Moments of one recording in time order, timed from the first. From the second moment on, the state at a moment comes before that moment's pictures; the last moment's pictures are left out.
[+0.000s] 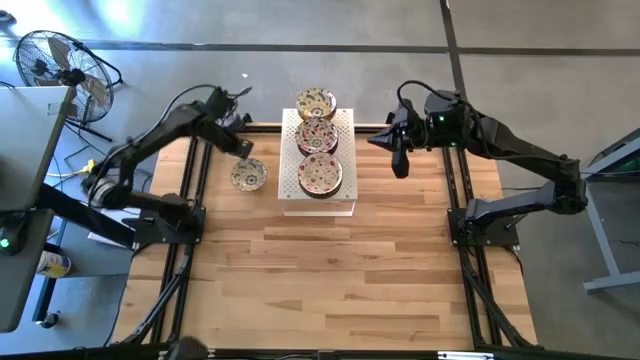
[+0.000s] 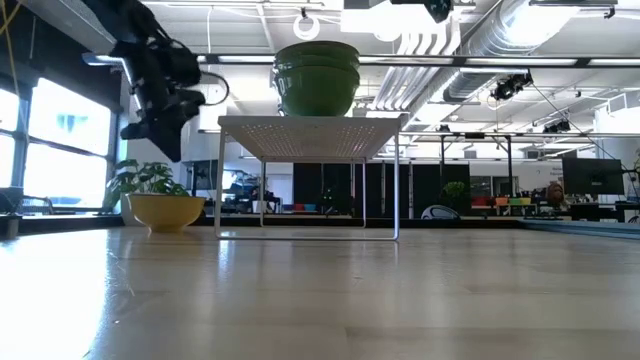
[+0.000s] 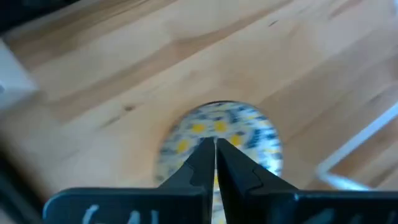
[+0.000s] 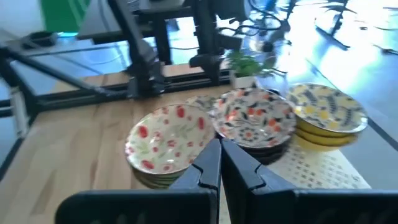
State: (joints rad) left arm 0.99 1.27 1.00 -0.90 0.24 -0.14; right arm -0.39 1.17 1.33 -0.54 -0.20 -0.03
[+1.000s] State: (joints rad) left arm 1.01 1.72 1.15 -1.02 0.13 0.47; right arm -0.39 1.17 1.33 -0.54 -0.16 0.12
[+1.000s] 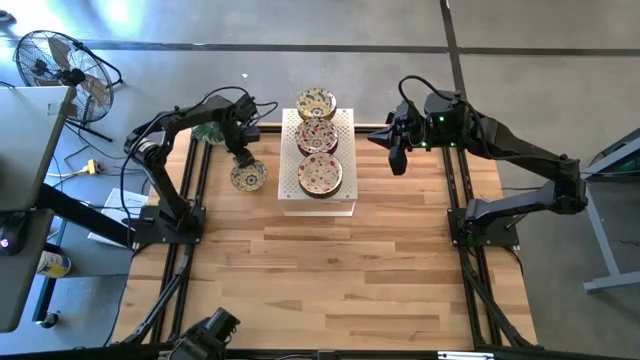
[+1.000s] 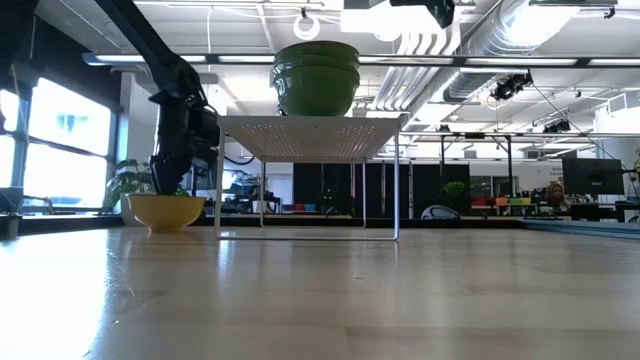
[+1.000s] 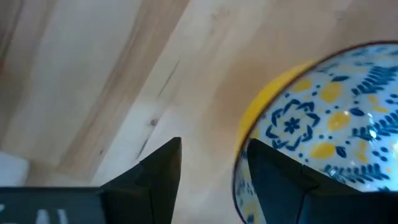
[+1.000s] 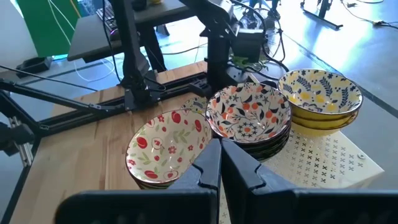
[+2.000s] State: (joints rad) left arm 1.15 1.65 1.46 -1.28 0.40 0.35; right arm -0.39 1.17 1.33 -0.54 -0.16 0.07
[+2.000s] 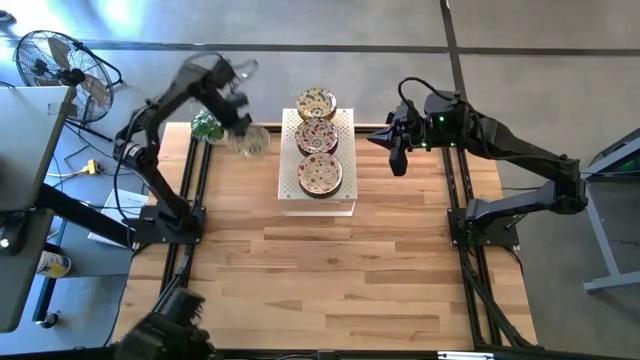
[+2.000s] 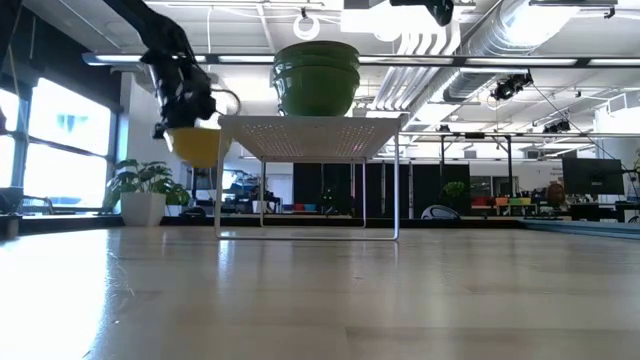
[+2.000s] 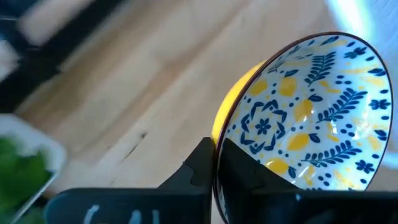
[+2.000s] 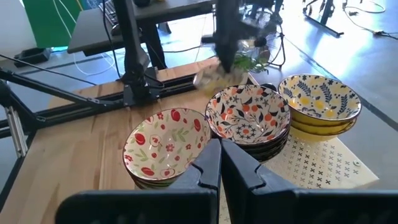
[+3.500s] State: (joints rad) left arm 0.91 1.89 1.97 -0.94 0.44 -0.69; right arm -0.39 1.17 1.33 -0.54 -0.18 0.00
